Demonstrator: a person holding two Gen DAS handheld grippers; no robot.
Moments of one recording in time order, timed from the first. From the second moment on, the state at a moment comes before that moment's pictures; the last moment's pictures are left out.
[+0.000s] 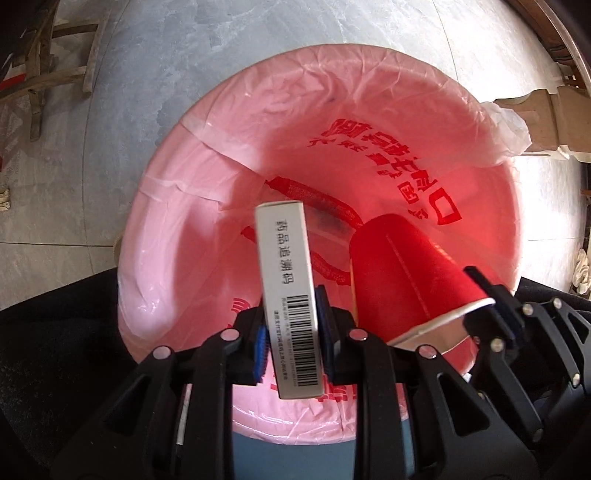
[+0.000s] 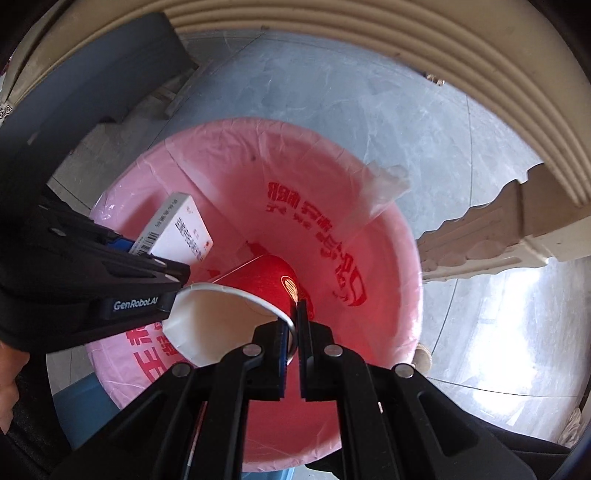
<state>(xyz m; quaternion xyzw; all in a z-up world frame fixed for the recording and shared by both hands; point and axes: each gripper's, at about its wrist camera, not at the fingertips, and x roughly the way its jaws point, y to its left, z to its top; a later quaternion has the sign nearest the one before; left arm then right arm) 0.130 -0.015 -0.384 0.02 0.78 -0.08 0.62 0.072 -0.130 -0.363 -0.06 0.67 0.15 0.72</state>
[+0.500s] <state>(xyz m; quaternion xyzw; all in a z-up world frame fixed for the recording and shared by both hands) 0.129 -0.020 -0.377 0.06 0.77 -0.07 0.63 0.075 -0.135 -0.358 -0.04 0.67 0.14 0.73</state>
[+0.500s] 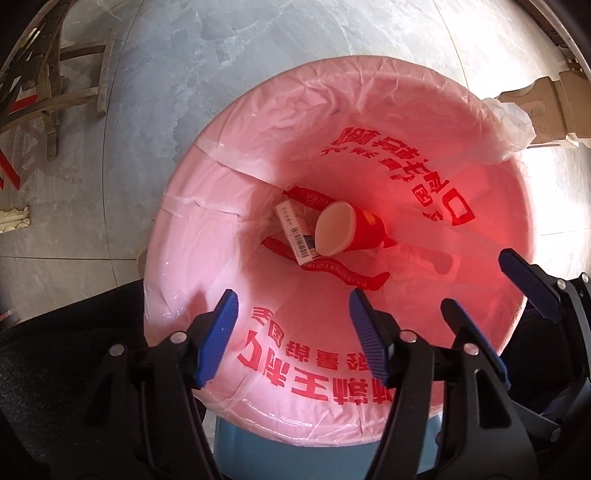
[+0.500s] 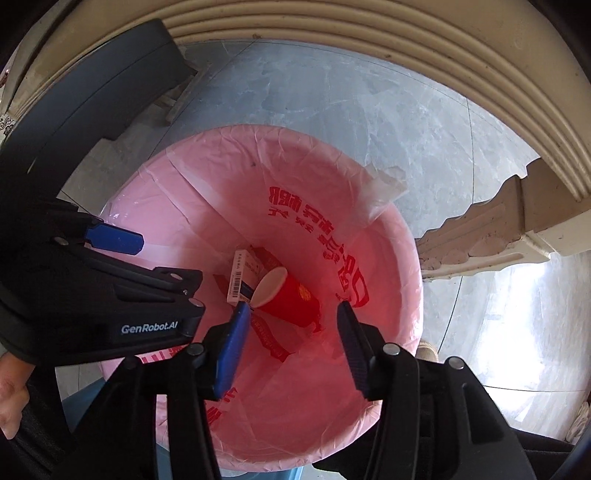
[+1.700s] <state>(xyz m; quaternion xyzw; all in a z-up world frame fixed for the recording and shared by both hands) 0.101 0.033 -0.080 0.14 0.56 -0.08 0.81 0.042 -0.207 -0.116 0.03 0.48 0.14 0.87</state>
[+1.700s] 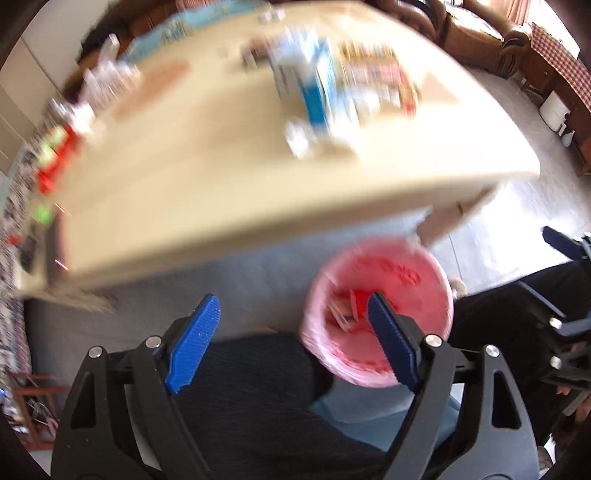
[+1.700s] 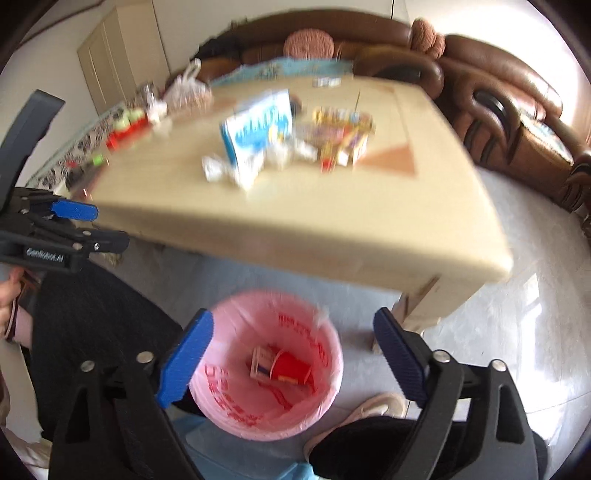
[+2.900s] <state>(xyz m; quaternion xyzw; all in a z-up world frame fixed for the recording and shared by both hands) 0.322 -0.030 0.027 0.26 0.55 -0.11 0.79 0.164 -0.150 0.037 0.02 0.37 0.12 0.92</state>
